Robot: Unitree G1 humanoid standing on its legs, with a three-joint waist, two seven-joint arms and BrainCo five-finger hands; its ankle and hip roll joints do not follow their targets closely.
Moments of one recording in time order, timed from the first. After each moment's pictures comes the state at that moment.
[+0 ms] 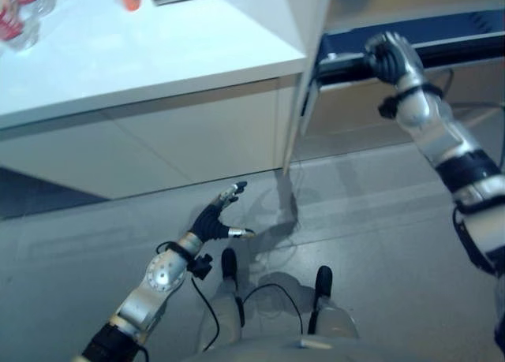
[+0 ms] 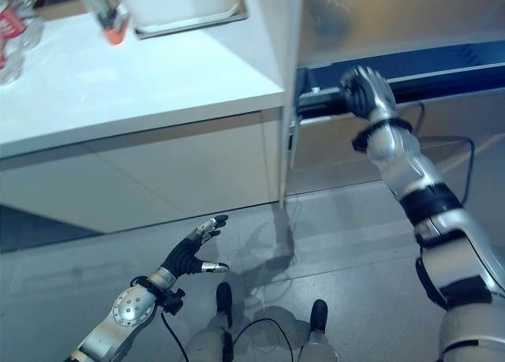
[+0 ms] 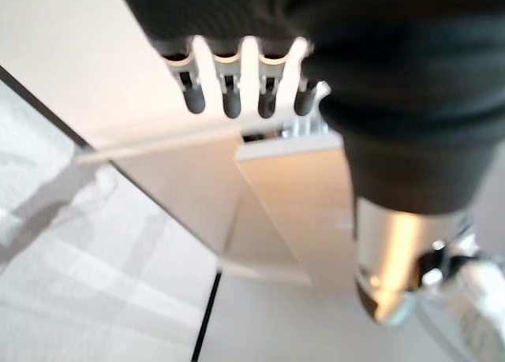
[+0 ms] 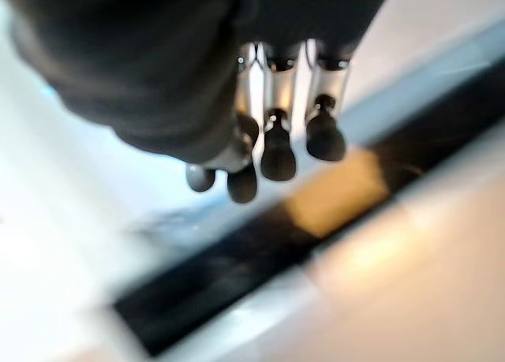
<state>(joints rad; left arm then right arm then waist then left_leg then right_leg) 0.06 0.55 -0.41 -0.07 -0.17 -0.21 -0.04 -1.10 -0.73 0.53 0.62 -0.20 -0.04 -0.25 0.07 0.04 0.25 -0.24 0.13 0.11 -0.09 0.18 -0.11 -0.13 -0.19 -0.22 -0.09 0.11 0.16</state>
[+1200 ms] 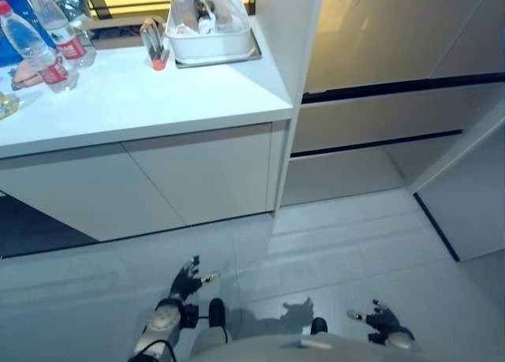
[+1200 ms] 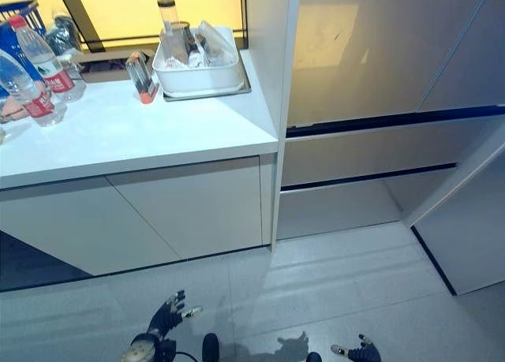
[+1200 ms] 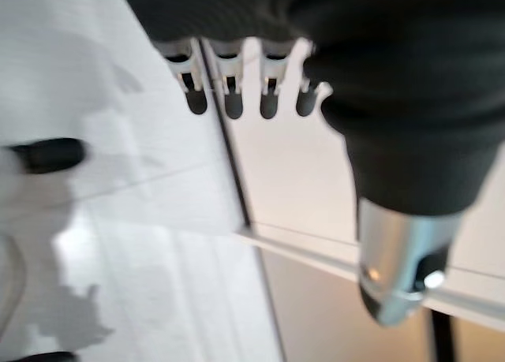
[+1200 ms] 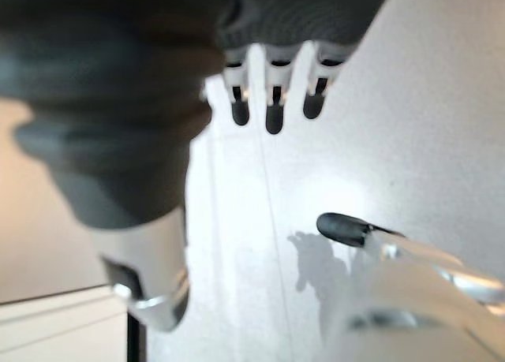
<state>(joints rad) 0.08 0.22 -0.16 0.93 -0.17 -0.13 0.04 0.03 -0.24 0.09 1.22 0.13 -0.09 -0.13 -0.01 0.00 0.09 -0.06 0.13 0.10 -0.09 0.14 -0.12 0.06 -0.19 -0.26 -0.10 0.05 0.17</state>
